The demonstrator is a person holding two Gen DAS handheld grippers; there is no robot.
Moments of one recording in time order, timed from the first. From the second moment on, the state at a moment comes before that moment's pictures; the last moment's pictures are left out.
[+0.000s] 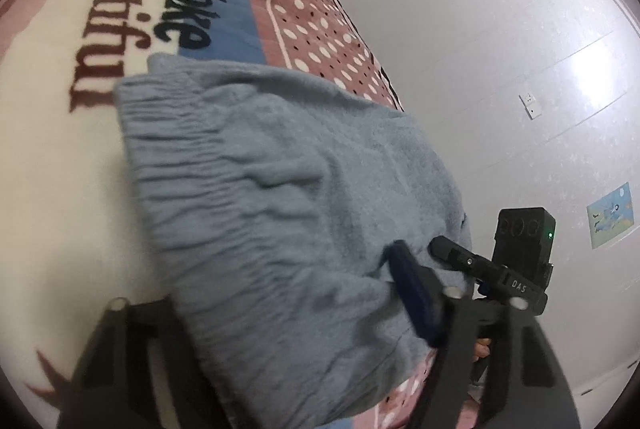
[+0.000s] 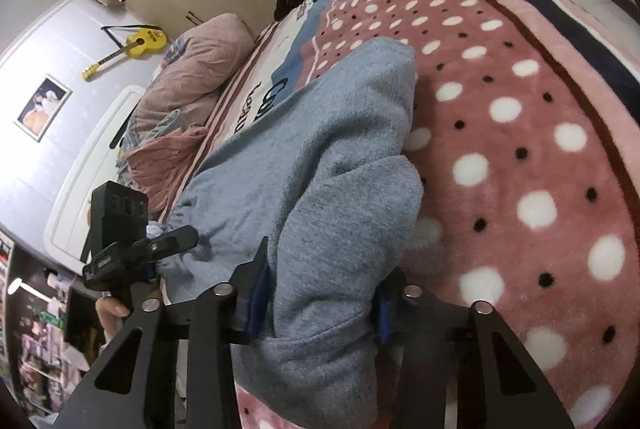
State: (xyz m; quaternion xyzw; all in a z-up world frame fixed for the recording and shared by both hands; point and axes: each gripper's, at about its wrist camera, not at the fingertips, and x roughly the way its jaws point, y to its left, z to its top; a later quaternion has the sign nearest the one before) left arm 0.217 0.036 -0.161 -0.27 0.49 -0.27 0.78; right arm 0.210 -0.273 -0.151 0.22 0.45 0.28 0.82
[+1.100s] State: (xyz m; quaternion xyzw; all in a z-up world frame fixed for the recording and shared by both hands) left arm 0.010 0.407 -0.006 -0.24 0.37 -0.07 0.90; right arm 0.114 0.105 -0.033 0.12 0.41 0.49 0.76
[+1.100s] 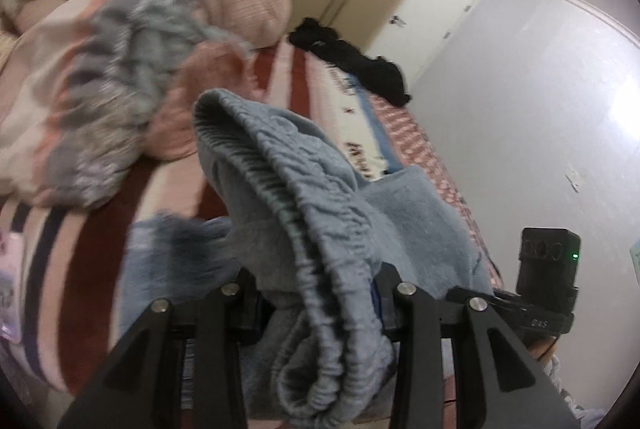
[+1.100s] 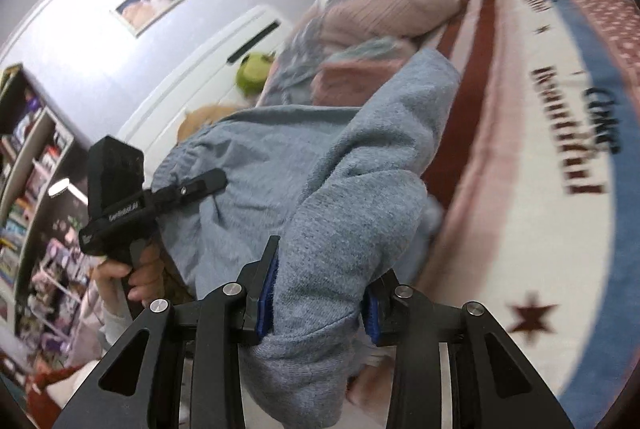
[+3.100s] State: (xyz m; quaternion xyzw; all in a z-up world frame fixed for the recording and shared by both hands) left arm -0.004 0.370 -0.049 -0.16 0.37 0.03 0.91; right arm 0.088 0.130 -0.072 0.00 0.41 0.46 0.79
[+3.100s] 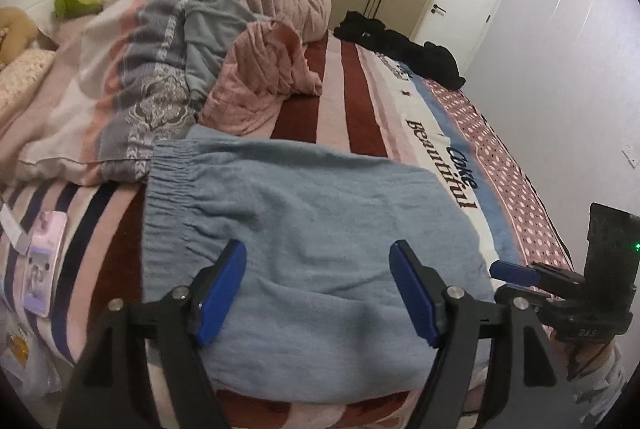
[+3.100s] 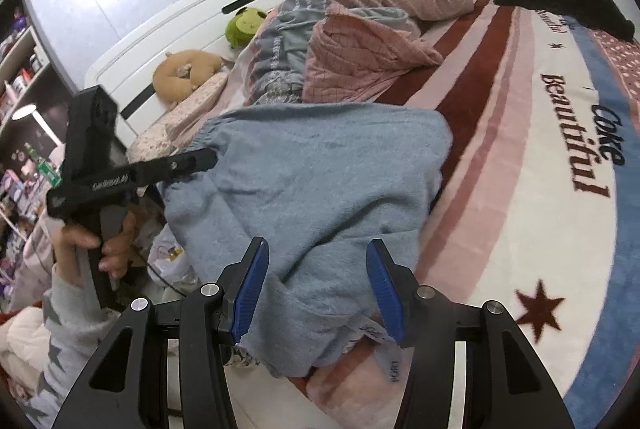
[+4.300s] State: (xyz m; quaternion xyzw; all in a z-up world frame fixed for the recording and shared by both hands) left arm -0.030 0.019 -0.009 -0.01 0.15 0.00 0.99; right arm -0.012 -0.180 -0.024 -0.05 0.11 0.20 0.97
